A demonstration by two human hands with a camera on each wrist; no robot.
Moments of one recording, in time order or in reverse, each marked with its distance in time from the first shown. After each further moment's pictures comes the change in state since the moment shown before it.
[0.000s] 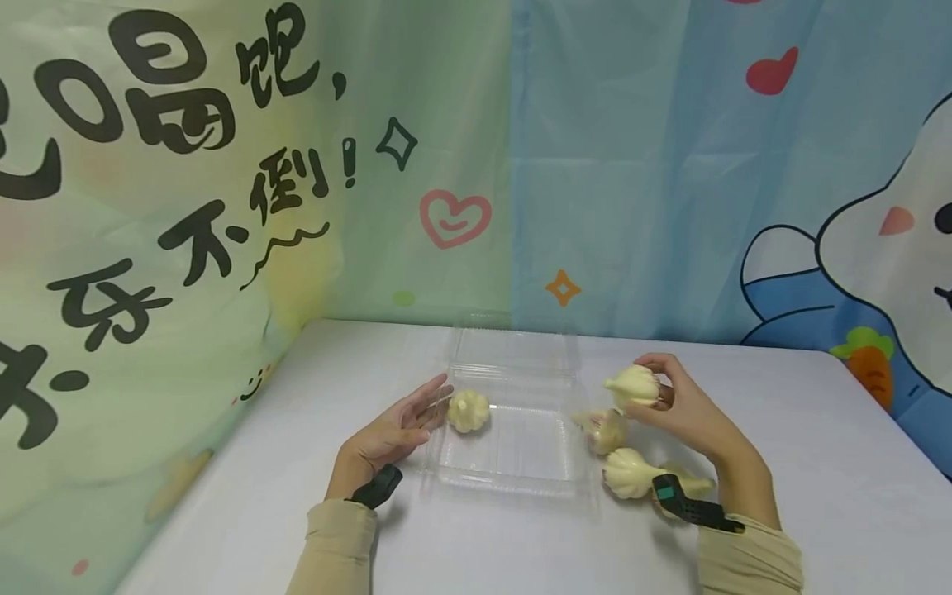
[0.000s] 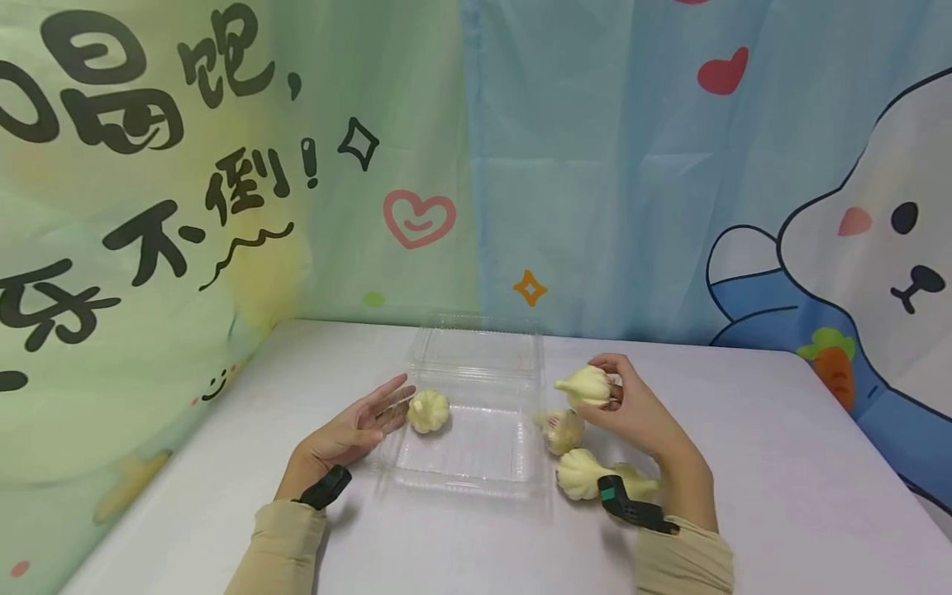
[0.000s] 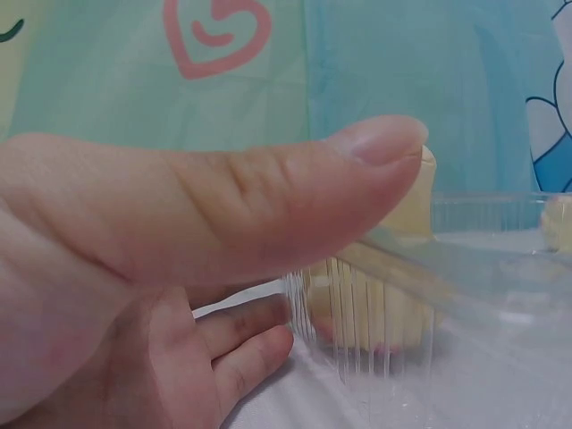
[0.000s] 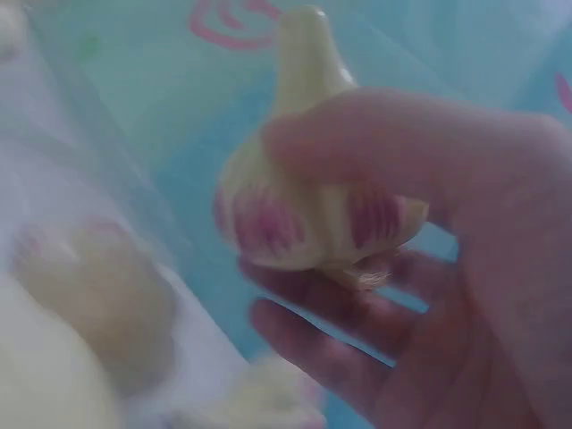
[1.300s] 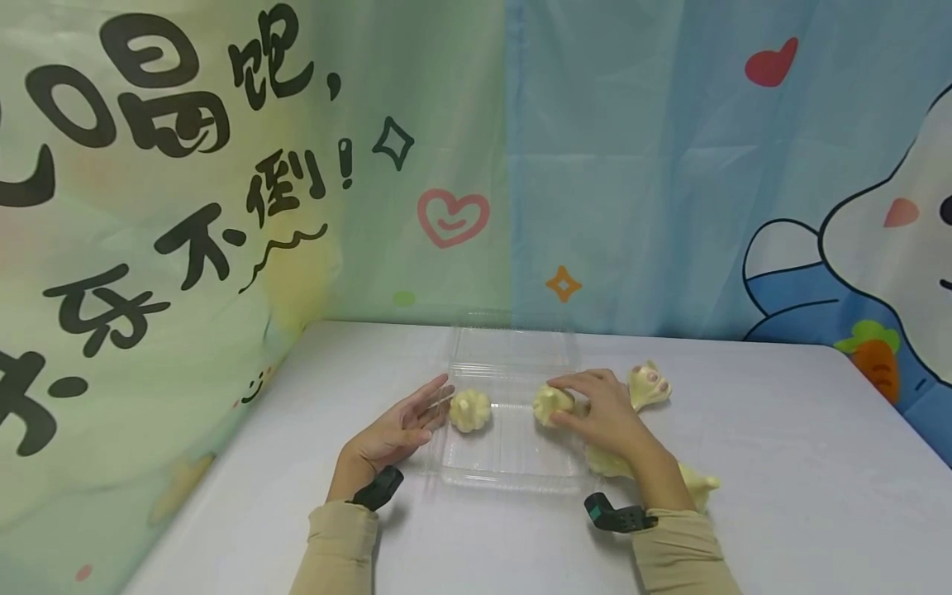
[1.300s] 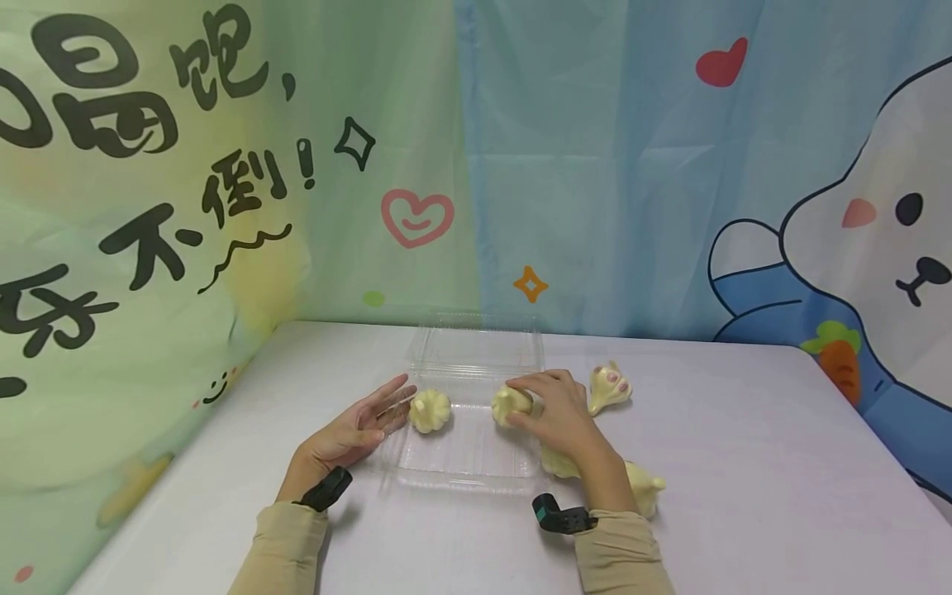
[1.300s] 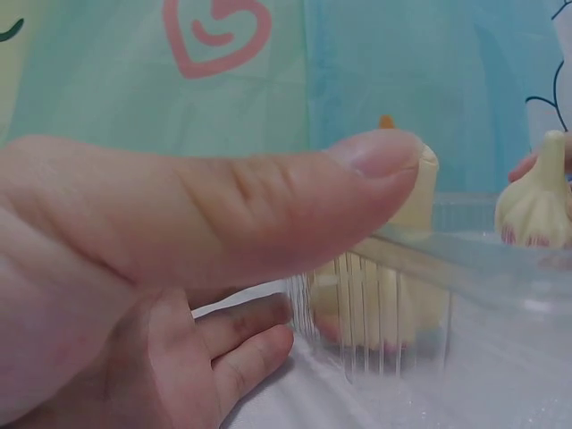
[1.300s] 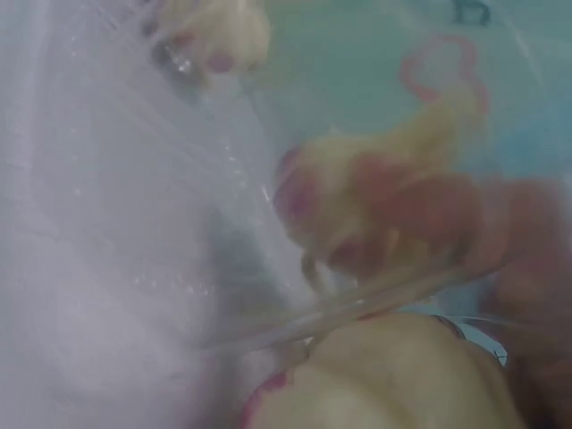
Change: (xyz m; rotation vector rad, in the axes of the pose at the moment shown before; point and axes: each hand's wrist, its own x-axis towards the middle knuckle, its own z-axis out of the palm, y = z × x) left_hand 0.001 -0.005 -0.002 -0.015 0.012 -0.001; right_hand 0.042 0.003 0.082 -0.438 0.074 -0.193
